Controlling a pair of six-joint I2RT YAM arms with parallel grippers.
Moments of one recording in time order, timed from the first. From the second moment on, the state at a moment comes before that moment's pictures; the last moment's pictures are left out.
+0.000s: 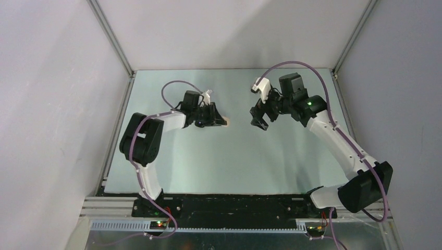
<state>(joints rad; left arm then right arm) -0.35 1.88 1.06 0.12 0.69 -0.53 0.44 1.36 1.36 -0.70 -0.45 -0.46</state>
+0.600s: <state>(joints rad) -0.40 1.87 1.17 -0.21 0.44 -0.47 0.42 1.38 1.34 -0.70 -0.39 -0.41</state>
